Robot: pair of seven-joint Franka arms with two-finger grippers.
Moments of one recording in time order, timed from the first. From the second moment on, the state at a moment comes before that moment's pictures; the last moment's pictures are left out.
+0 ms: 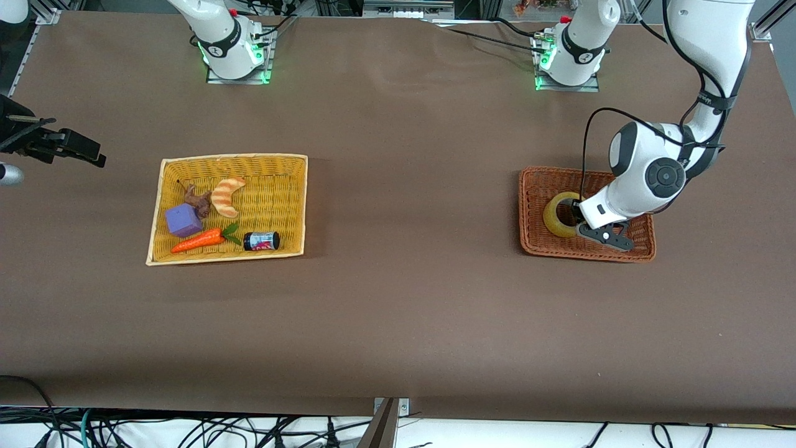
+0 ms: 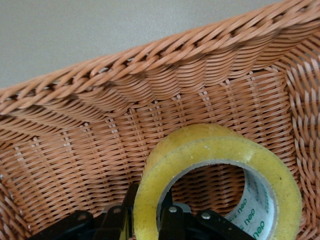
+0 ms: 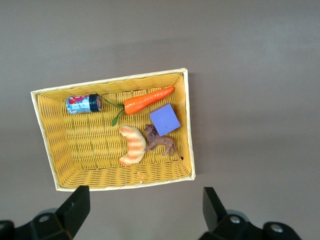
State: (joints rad) left arm -0.01 0.36 -0.05 -2.19 0.05 2.43 0.24; right arm -0.09 0.06 0.04 -1.60 0.00 1.58 0.02
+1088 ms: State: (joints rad) left arm -0.03 0.10 -0.06 -1.83 0.05 1.88 0.20; right arm -0.09 0.06 0.04 -1.60 0.00 1.58 0.02
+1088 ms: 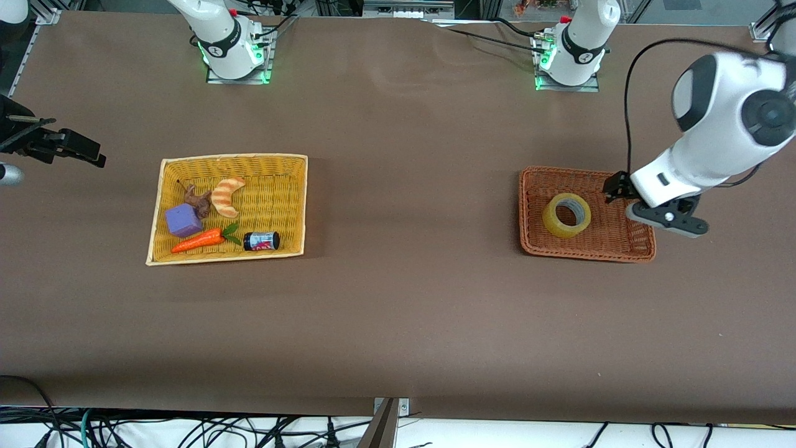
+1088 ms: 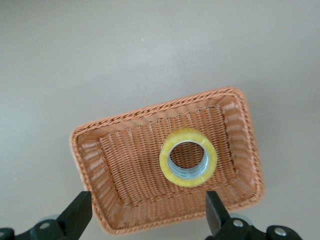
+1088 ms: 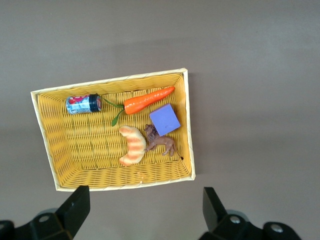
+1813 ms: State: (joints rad) left arm -0.04 0.10 -0.06 -1.53 0.05 1.56 0.20; right arm -0.09 0.06 0.04 -1.60 0.00 1.58 0.02
